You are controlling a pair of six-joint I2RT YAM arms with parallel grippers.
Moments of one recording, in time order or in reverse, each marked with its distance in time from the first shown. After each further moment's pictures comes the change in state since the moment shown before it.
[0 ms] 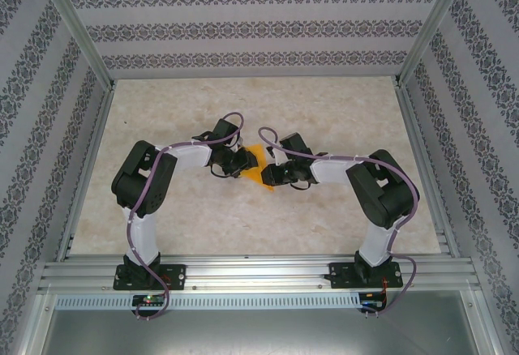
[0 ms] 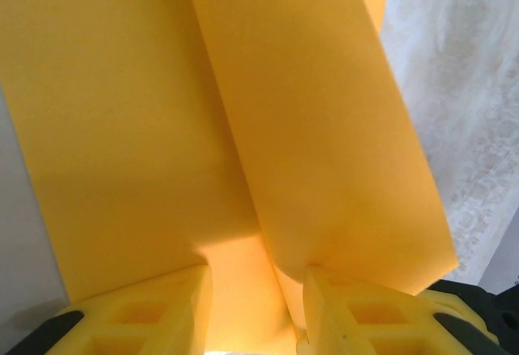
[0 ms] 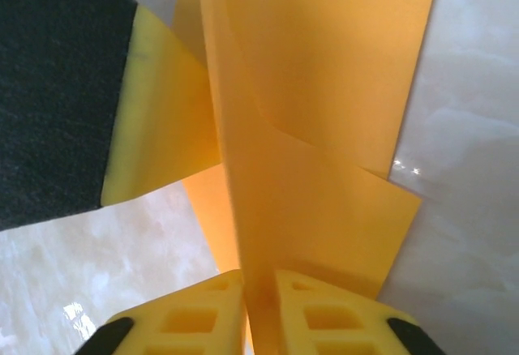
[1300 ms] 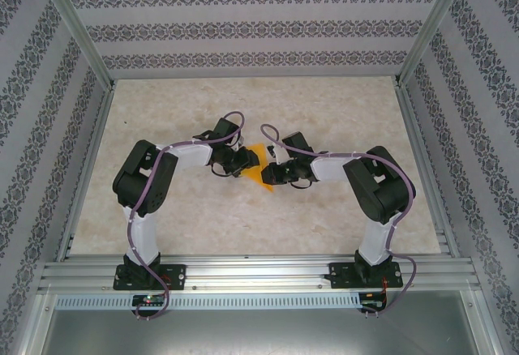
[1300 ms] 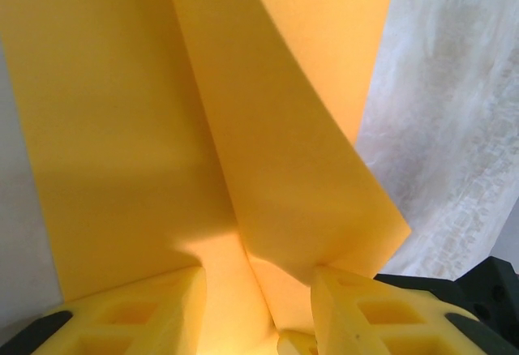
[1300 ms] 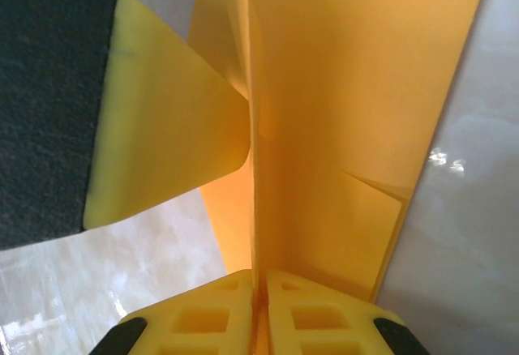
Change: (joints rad) left arm -0.001 0.013 0.017 0.003 0.005 0.000; right arm -0.036 0.043 0.008 0.034 -0.111 0.016
